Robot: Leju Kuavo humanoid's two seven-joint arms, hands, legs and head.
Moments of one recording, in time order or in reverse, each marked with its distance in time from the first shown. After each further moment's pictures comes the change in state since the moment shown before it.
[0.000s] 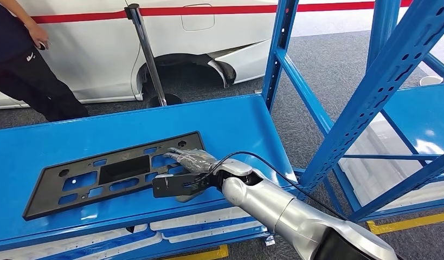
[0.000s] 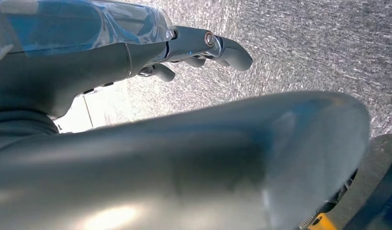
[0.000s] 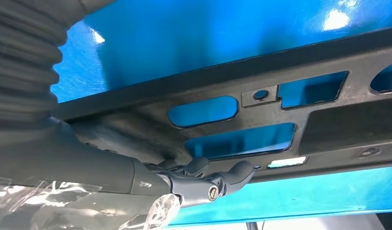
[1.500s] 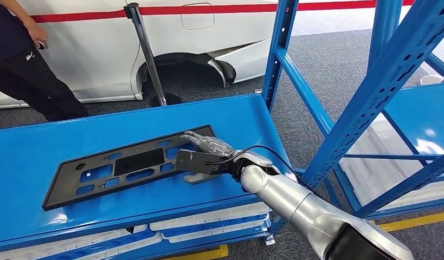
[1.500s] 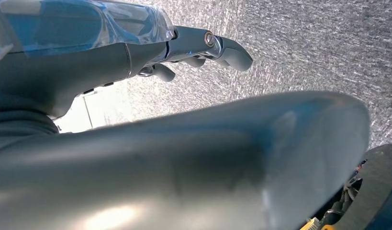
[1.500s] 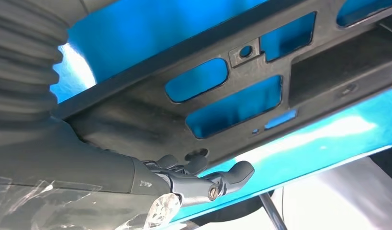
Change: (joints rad) left arm 0.000 0.006 -0.003 0.000 0.001 0.005 -0.018; right arm -0.009 -0.075 -0.076 -0.043 -0.175 -0.105 -0.090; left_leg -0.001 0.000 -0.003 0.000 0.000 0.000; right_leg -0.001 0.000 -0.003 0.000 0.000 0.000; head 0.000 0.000
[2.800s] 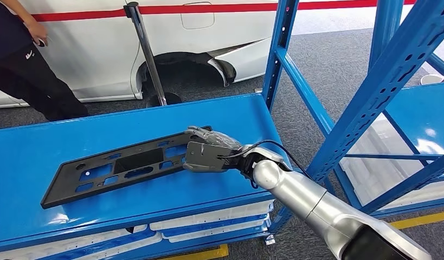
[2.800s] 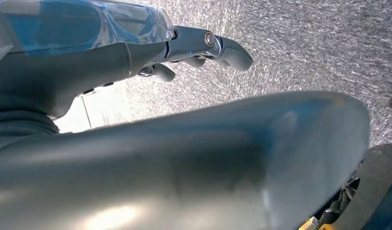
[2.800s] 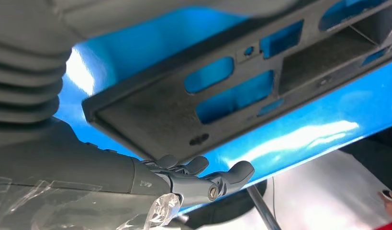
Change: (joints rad) left arm -0.001 0.002 -0.001 0.000 -0.001 -0.003 -0.007; right arm 0.005 -0.102 -0.029 -0.178 -0.087 0.061 0.050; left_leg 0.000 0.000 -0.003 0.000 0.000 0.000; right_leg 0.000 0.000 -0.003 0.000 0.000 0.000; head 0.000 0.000
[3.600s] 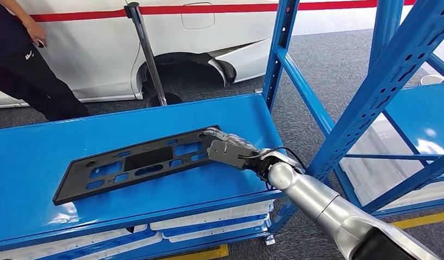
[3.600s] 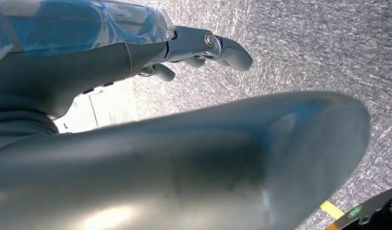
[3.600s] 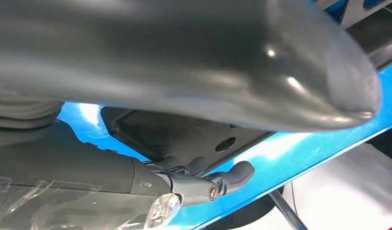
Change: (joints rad) left arm 0.004 0.029 -0.001 0.000 0.001 -0.009 0.007; right arm 0.027 -0.071 -0.008 0.069 -0.046 -0.036 -0.066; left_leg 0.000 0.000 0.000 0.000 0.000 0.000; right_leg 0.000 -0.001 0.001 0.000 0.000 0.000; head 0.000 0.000
